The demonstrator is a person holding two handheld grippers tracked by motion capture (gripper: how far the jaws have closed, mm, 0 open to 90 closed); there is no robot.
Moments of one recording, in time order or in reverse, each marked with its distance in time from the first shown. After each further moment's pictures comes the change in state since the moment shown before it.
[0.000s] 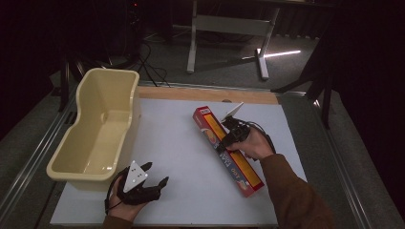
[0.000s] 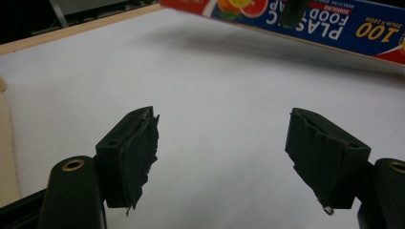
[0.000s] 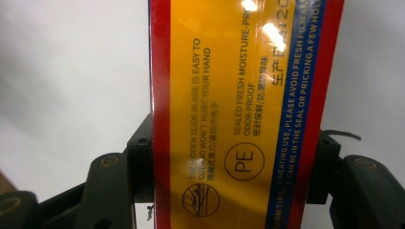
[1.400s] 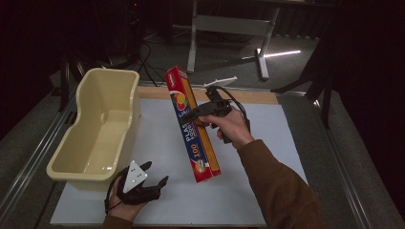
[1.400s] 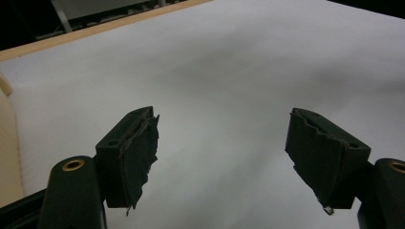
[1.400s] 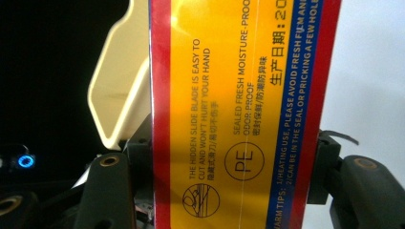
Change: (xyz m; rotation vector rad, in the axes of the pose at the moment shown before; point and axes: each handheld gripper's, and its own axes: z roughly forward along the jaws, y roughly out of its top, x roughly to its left) left arm 0.000 0.000 -0.001 -0.018 0.012 0.004; right arm 0.077 0.055 -0.069 -0.286 0.479 0.117
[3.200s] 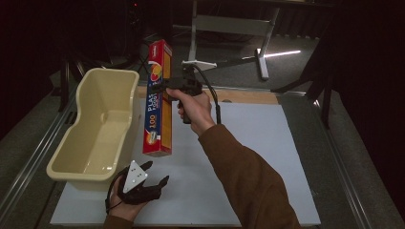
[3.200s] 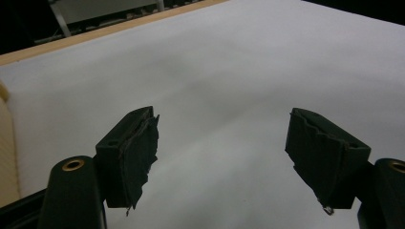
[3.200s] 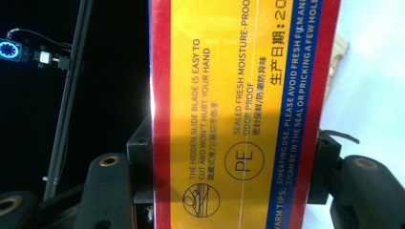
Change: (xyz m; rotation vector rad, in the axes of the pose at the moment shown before) left arm -0.001 0.001 0.001 -0.015 -0.012 0.001; right arm 0.053 0.057 0.042 -0.210 0.139 0.184
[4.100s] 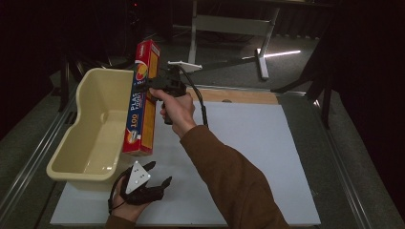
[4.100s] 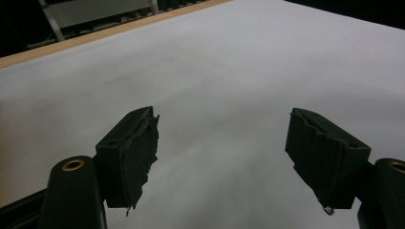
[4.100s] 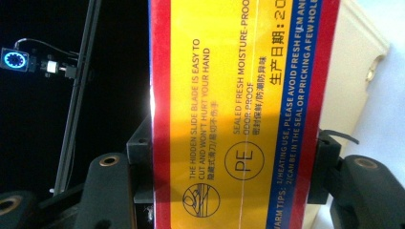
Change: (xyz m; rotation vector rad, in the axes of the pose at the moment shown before) left arm -0.005 0.002 0.003 -0.012 -0.016 0.008; right arm 0.016 -0.005 0.038 -0.027 0.024 0.021
